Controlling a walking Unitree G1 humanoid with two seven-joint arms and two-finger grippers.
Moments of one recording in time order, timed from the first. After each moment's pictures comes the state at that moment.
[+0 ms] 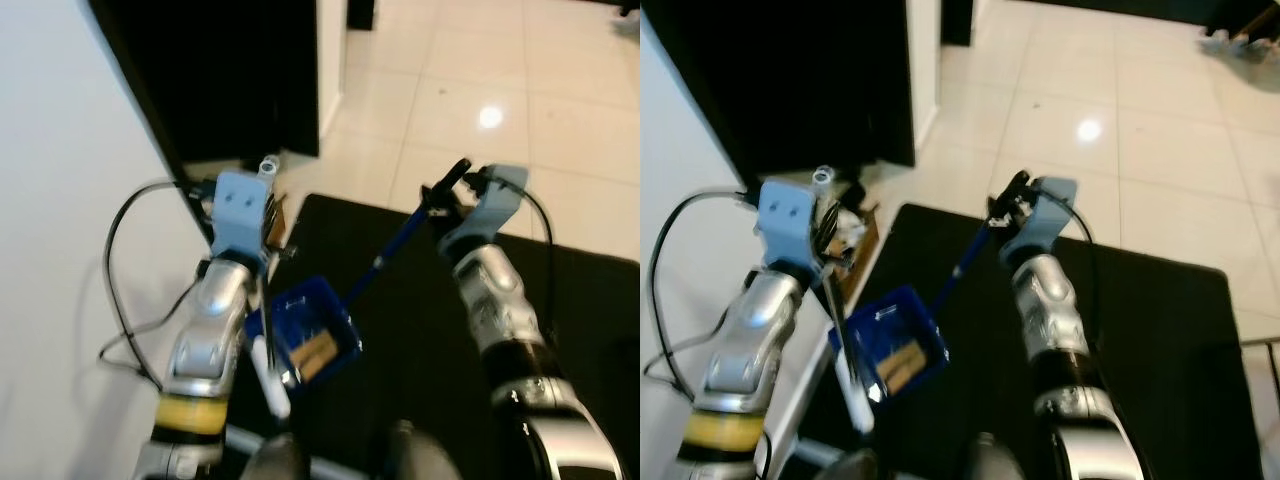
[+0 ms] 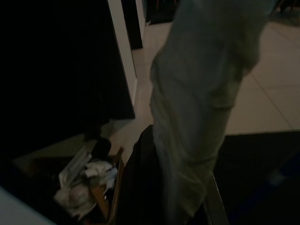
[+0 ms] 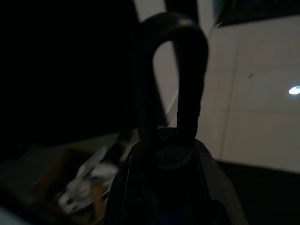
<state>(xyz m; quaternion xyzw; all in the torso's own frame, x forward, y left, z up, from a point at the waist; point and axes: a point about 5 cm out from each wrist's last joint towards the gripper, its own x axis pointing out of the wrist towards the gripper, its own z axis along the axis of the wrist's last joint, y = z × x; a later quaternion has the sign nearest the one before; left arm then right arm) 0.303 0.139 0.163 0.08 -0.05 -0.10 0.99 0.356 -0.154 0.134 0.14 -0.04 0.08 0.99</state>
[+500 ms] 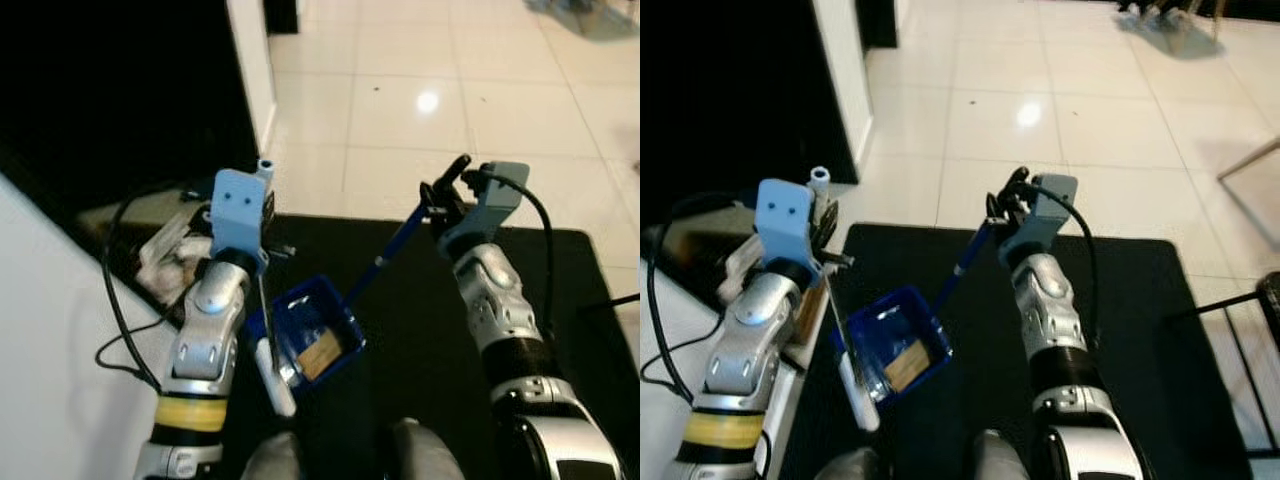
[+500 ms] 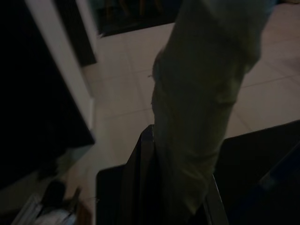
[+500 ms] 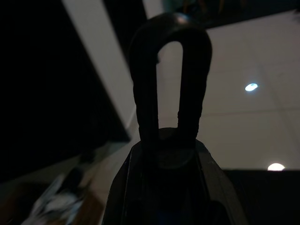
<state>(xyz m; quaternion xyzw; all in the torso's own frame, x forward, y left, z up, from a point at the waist) 0.304 0.137 0.163 0.08 -0.05 -0.11 0.99 0.356 -0.153 0.133 0.14 -0.03 0.08 0.99</state>
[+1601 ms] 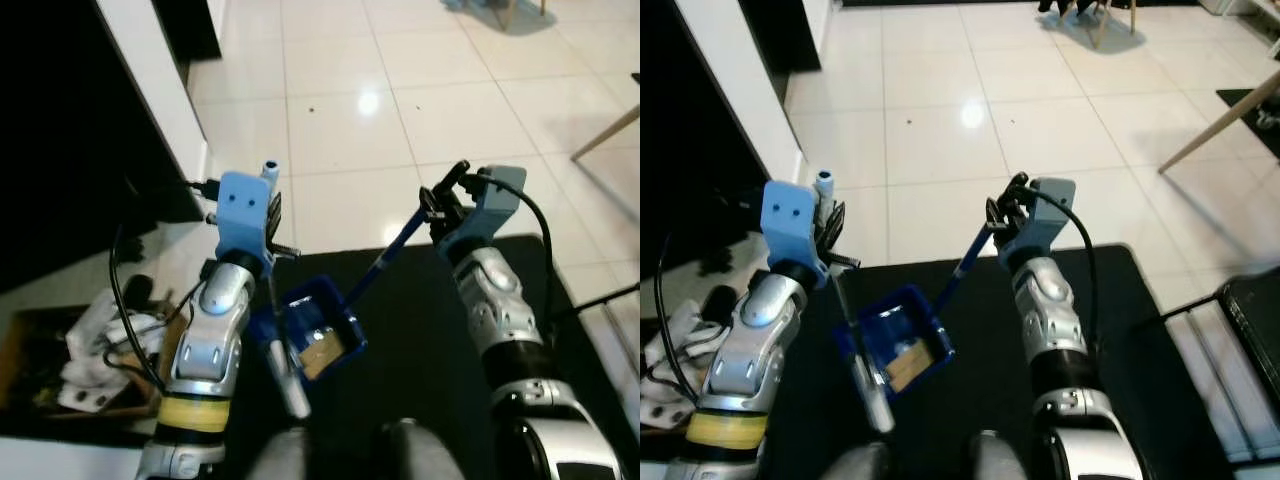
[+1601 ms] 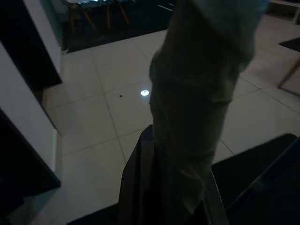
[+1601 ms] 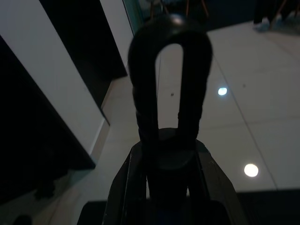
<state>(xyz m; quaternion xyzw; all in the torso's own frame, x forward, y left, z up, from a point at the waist) 0.304 0.134 0.166 0.07 -0.06 -0.11 0.99 0.355 -0.151 0.131 0.14 -0.03 0.08 0.99</state>
